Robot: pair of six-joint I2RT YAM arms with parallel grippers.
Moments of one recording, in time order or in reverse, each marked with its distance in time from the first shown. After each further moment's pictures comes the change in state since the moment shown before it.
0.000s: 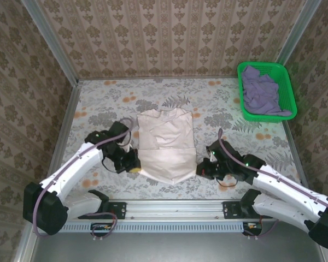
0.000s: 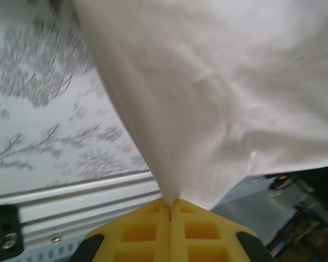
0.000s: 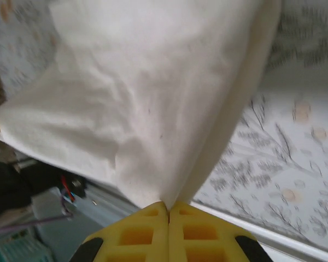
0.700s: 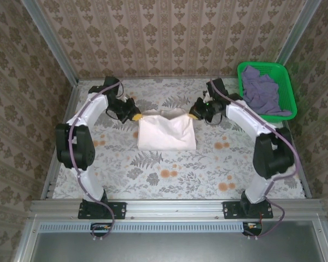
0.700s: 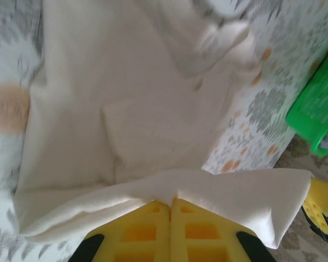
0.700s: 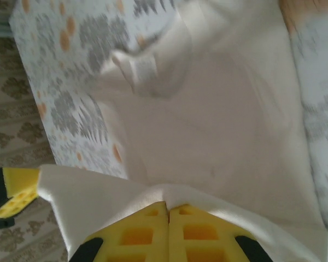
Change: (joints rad) left arm 0.308 0.739 0.695 0.142 0.128 0.023; right arm -0.429 0.897 0.803 0.054 -0.158 -0.166
